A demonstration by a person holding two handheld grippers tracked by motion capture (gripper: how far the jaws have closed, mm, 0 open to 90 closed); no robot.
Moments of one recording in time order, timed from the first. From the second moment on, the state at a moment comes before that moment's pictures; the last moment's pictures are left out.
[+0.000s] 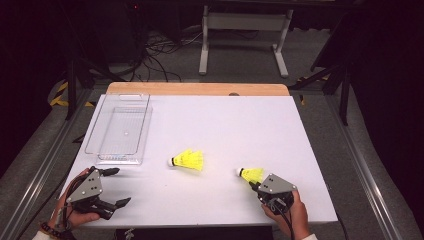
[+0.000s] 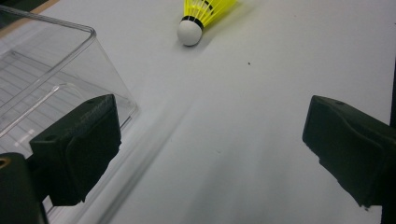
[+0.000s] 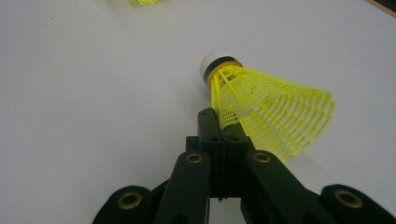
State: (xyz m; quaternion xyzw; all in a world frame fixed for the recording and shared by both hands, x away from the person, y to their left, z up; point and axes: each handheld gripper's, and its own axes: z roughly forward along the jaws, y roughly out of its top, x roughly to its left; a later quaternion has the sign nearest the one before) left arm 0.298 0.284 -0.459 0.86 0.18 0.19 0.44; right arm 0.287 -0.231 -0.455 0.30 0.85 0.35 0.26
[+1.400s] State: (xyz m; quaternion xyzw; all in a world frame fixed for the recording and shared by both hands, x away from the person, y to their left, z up) left arm 0.298 0.281 -0.460 0.86 0.18 0.19 0.44; right arm 0.284 -0.238 -0.443 0.30 0.83 0.38 0.29
